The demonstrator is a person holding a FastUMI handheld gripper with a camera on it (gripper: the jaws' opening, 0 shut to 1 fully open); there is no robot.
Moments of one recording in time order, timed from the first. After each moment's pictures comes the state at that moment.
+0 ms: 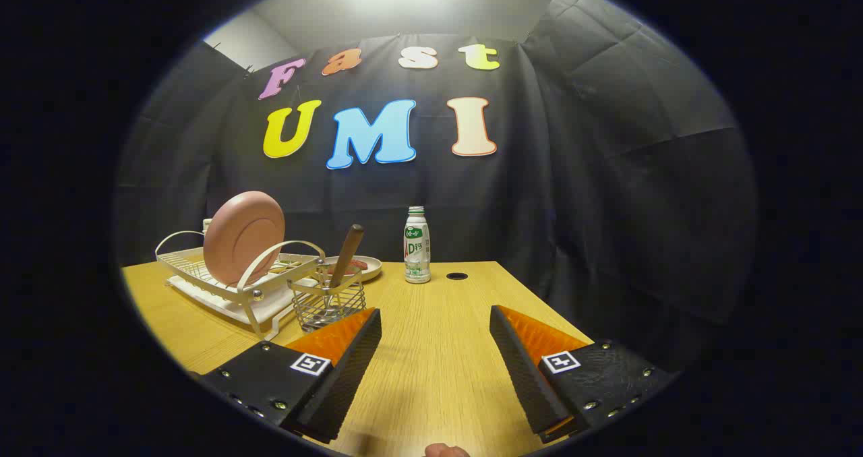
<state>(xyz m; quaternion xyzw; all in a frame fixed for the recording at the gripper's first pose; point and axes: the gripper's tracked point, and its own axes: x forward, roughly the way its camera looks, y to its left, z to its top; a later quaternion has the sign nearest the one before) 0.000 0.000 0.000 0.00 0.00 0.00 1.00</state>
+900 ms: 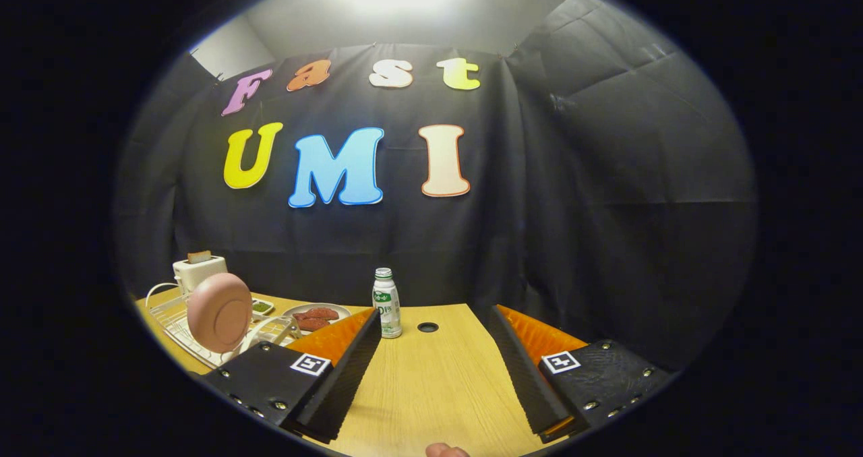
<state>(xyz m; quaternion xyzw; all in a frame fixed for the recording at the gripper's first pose) -0.002 -0.013 0.162 0.01 -0.01 -0.07 1.00</state>
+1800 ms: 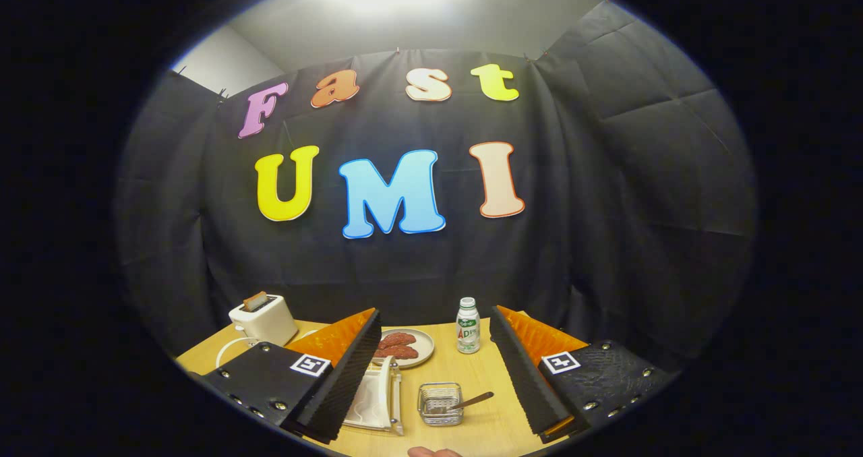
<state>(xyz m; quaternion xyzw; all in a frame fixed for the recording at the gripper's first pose) 0.000 0.153 0.259 0.03 0.02 -0.03 1.00</state>
